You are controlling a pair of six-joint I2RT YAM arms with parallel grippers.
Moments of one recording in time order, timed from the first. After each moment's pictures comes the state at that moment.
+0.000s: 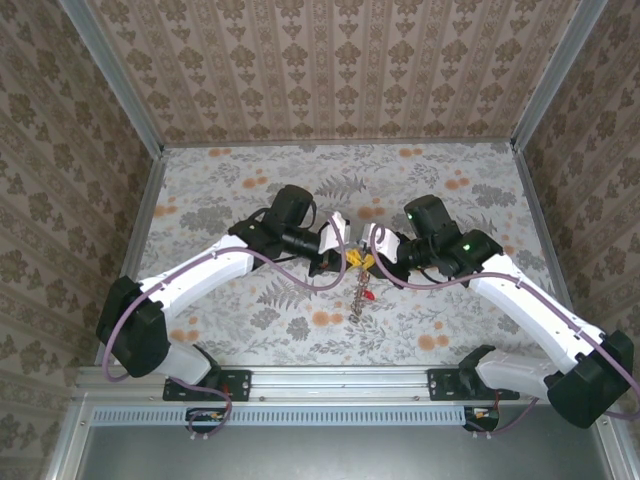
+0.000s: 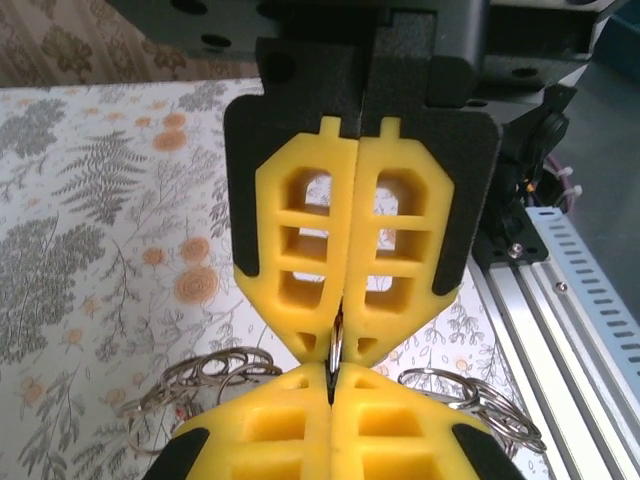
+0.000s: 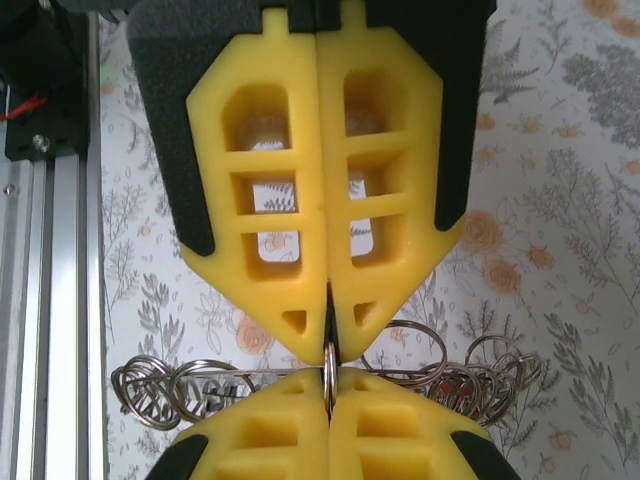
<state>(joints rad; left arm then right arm) -0.77 1.45 1.10 -0.33 0.88 0.54 0.53 1.13 1.01 -0.71 -0.52 -0.55</state>
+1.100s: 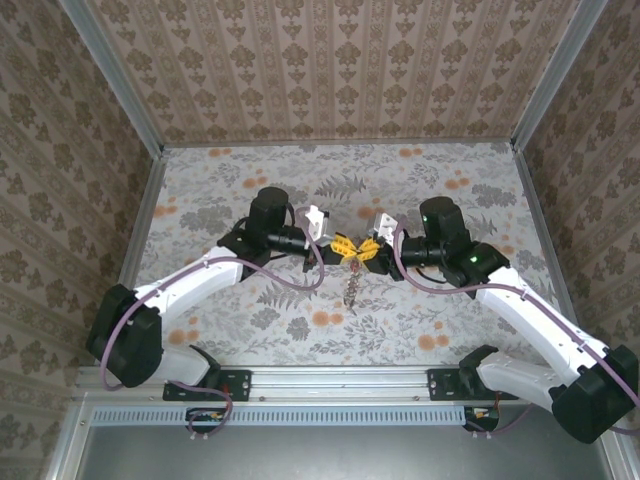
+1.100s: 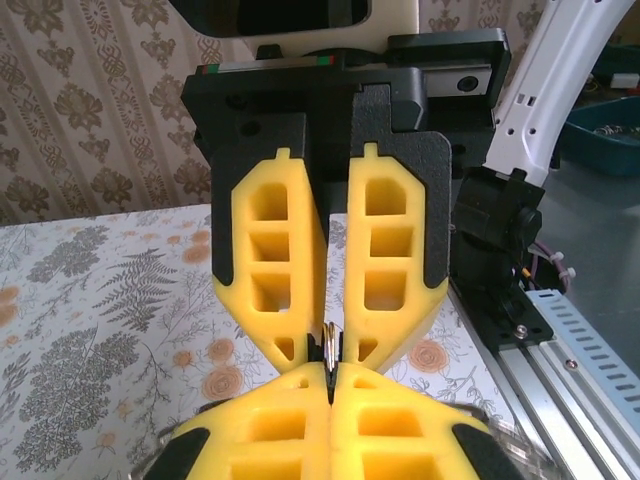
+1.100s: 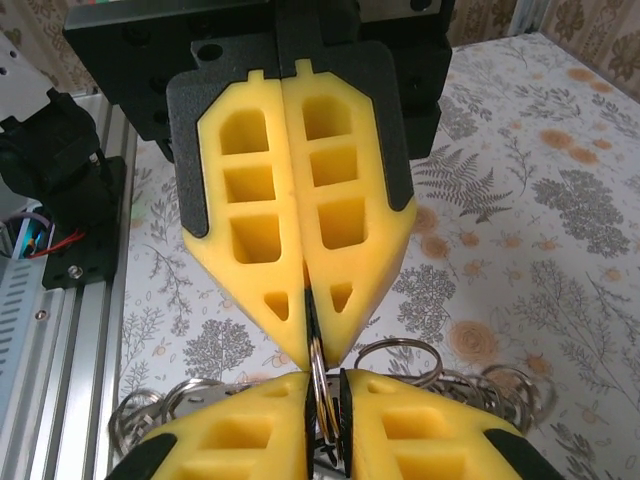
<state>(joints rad) -0.70 1.38 0.90 0.16 1.06 0.35 0.48 1.06 0.88 -0.38 -0.69 -0.38</state>
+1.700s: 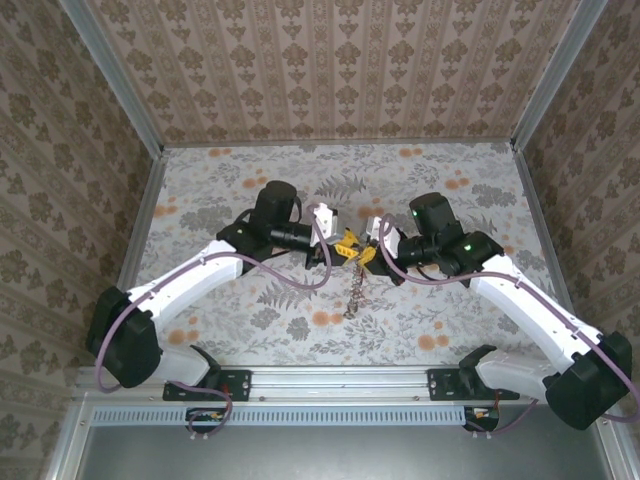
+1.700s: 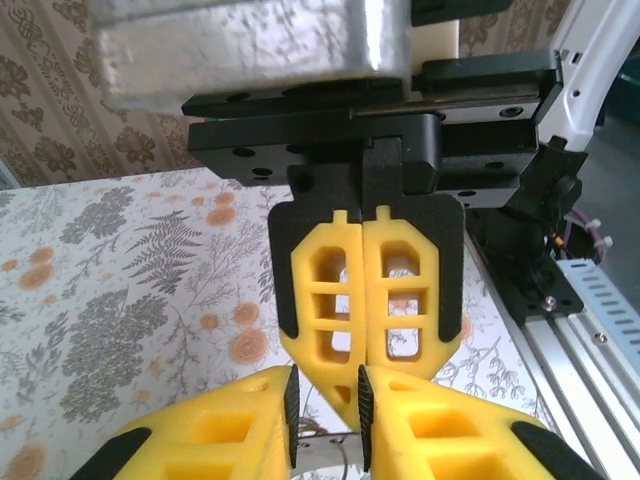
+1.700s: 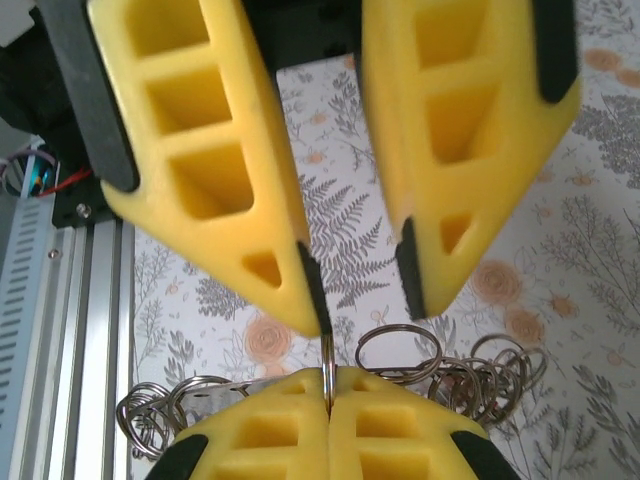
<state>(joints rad) -0.74 1.38 1.05 -0.17 0.92 0.50 0.50 1.14 0.99 -0.62 -0.63 -0.50</state>
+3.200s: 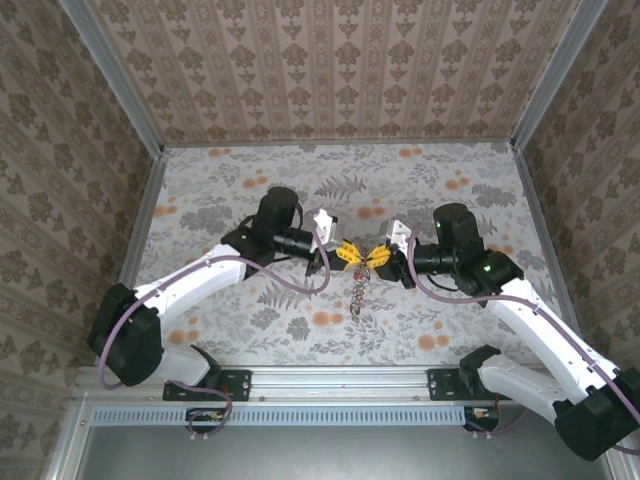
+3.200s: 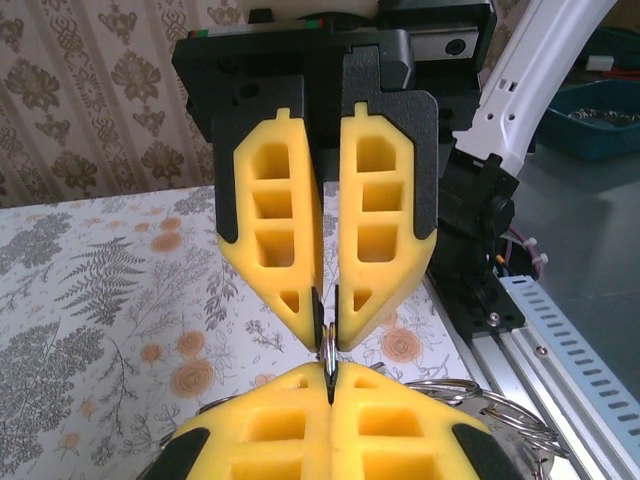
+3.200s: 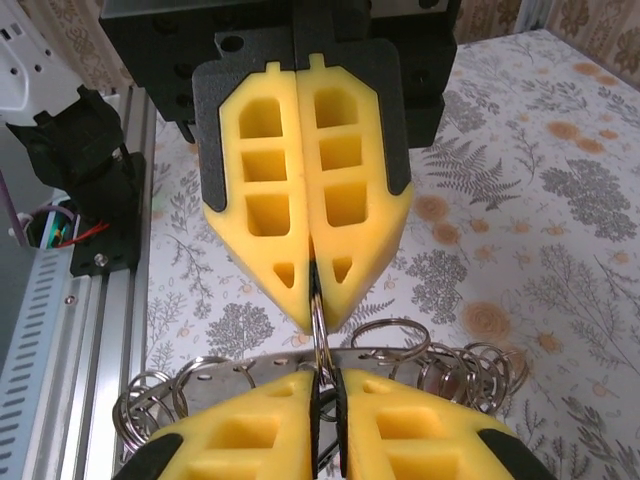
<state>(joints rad) -0.74 1.39 0.98 -0.01 1.05 0.42 0.43 0.97 0.85 -0.45 -0.75 -0.40</state>
